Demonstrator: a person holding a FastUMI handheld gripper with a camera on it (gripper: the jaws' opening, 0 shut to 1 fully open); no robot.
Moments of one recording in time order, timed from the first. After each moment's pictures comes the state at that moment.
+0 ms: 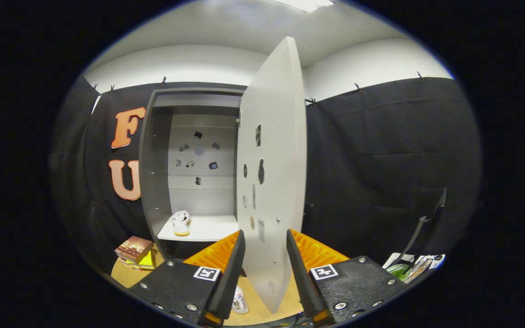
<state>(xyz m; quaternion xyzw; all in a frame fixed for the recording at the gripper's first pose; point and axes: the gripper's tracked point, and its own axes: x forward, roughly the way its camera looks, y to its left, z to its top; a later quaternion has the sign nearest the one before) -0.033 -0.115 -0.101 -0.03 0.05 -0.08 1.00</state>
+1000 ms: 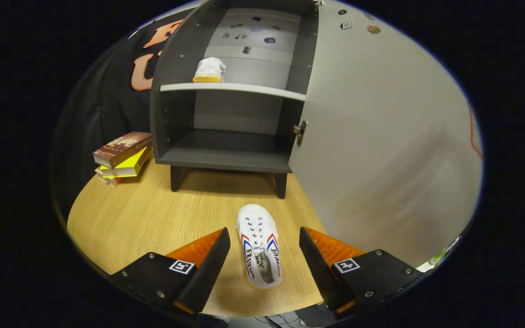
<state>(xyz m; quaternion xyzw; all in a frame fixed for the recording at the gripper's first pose) 0.038 -0.047 -0.528 -0.10 0.32 0.00 0.94</state>
